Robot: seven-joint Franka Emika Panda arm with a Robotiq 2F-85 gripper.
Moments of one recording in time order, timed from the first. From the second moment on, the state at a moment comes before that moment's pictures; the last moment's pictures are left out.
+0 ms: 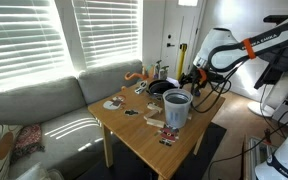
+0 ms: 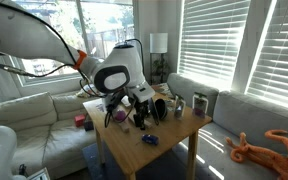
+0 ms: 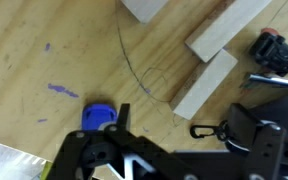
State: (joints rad) arm -0.21 -0.30 0.00 -2.50 0.03 2.45 0.77
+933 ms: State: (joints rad) arm -0.18 -0.20 -0.06 -2.41 0.16 2.40 0.65
